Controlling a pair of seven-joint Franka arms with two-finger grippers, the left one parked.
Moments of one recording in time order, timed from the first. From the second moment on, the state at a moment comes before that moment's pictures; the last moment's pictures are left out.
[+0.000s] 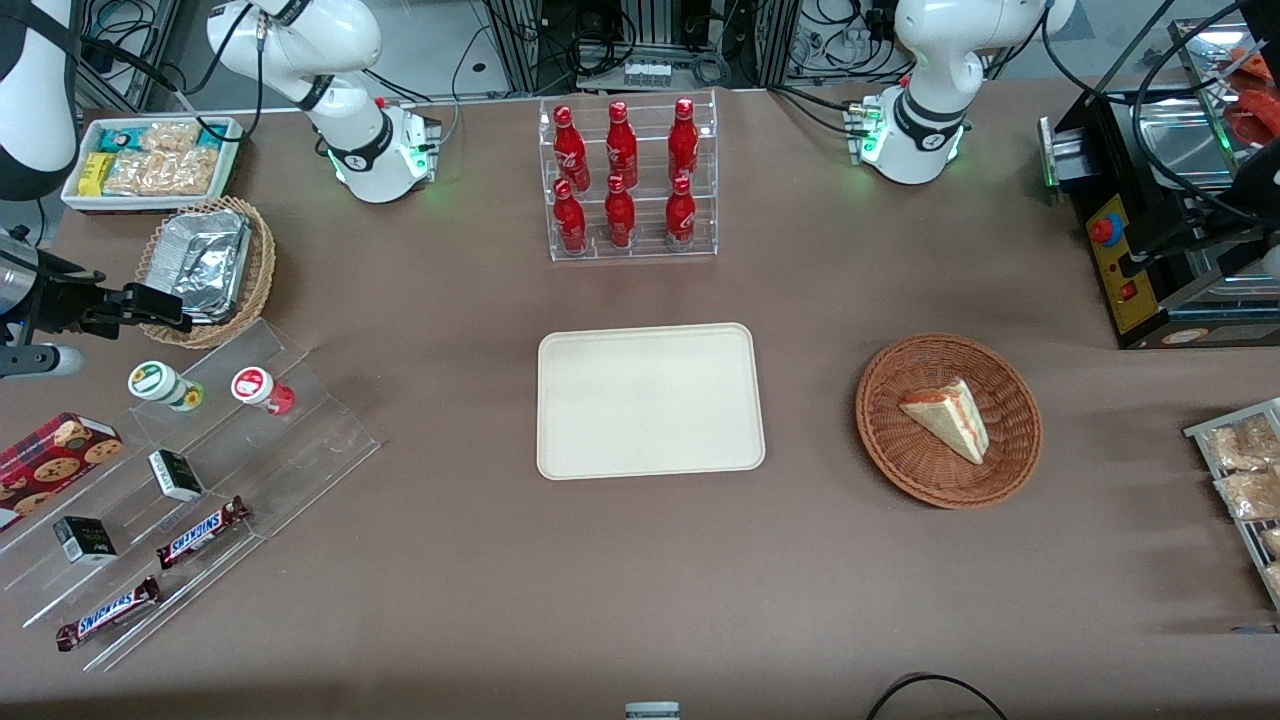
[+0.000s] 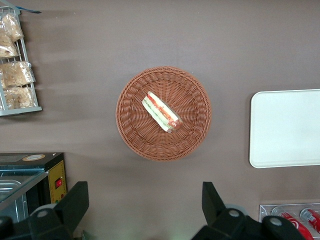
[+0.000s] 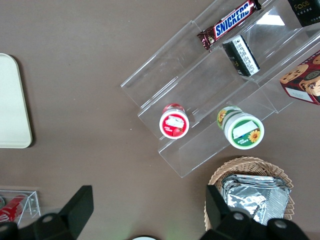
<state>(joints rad) -0.01 -0.01 -0.13 -1.75 0.03 1.60 -0.16</state>
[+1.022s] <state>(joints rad) -0.05 -0.01 -0.15 -1.84 -0.01 1.74 -0.59</state>
